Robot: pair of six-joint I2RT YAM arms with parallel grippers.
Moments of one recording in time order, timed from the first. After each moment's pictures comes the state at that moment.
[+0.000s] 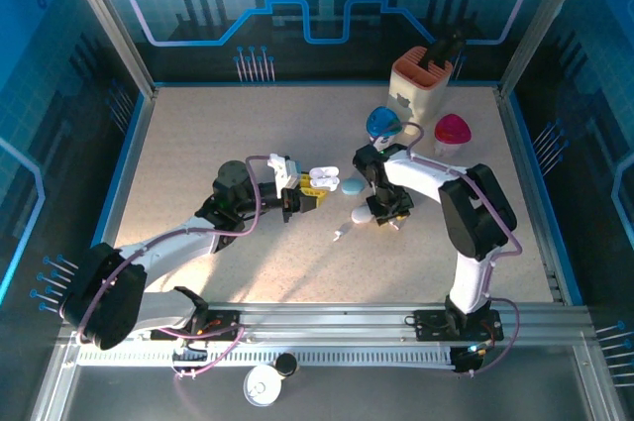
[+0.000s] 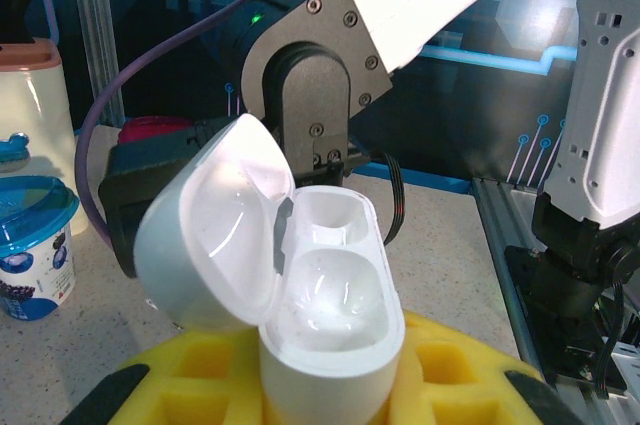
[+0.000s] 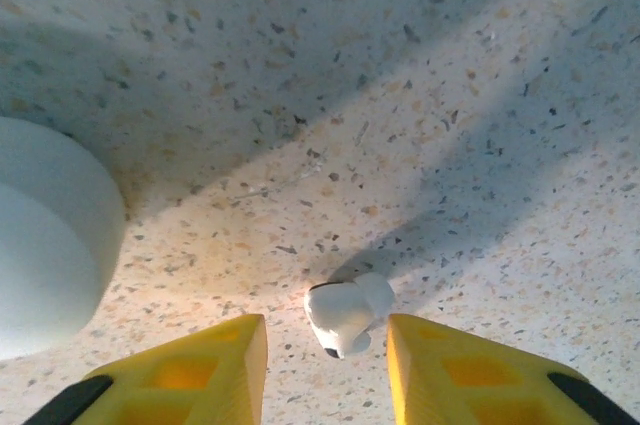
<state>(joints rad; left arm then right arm) -0.50 1.26 0.57 0.66 0.81 -0.07 0.53 1.88 1.24 -1.09 0.16 0.31</state>
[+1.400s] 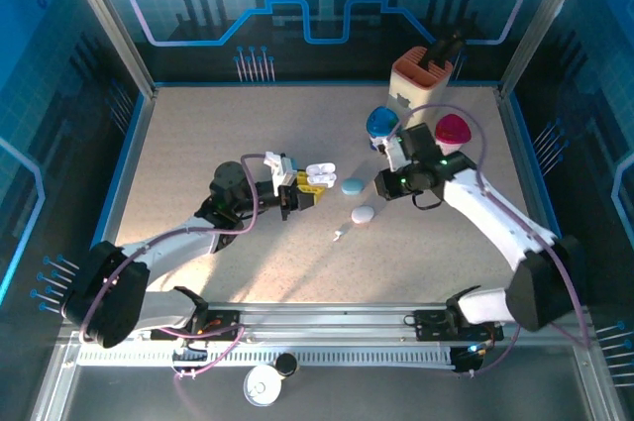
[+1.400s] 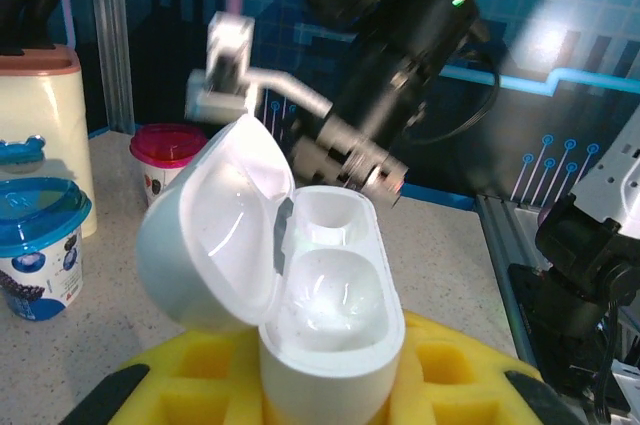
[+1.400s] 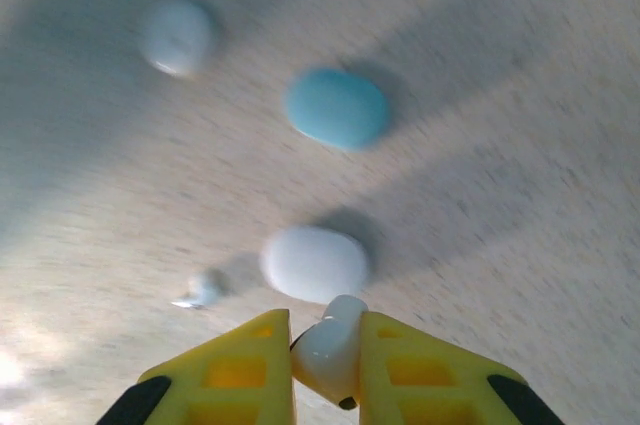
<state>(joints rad) -0.48 1.28 0.55 0.74 0.81 -0.13 0.39 1.31 1.06 -0.72 -0.26 0.13</state>
